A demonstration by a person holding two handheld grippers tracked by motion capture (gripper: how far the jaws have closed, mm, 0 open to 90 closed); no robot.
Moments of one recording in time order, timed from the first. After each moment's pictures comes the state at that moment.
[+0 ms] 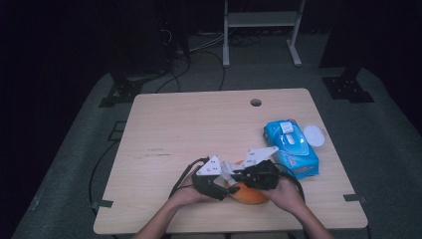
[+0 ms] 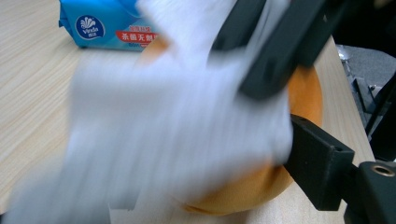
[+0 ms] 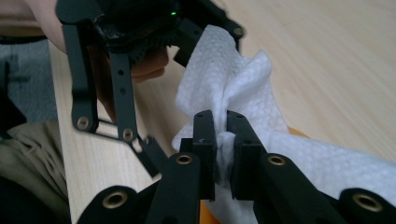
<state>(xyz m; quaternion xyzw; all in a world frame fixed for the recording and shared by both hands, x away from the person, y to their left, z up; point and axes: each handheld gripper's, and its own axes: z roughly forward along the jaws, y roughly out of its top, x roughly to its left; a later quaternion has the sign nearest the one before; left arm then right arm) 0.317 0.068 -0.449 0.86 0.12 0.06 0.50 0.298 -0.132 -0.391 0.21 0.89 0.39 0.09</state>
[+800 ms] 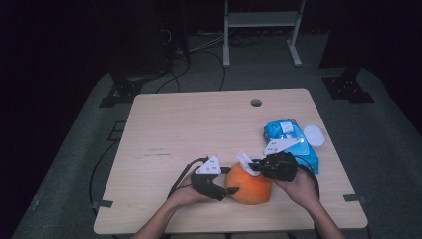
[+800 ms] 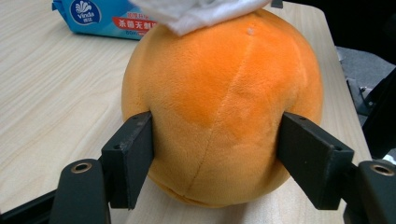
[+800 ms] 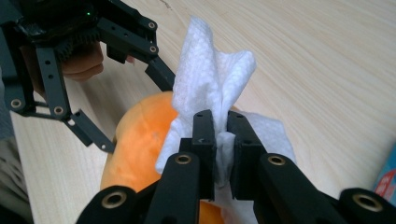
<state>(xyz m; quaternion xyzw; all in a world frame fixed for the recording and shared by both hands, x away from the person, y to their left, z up) 0.320 0.072 -0.454 0.86 0.13 0.04 0.49 0.313 -0.183 -0.387 0.28 0.86 0.40 0.11</state>
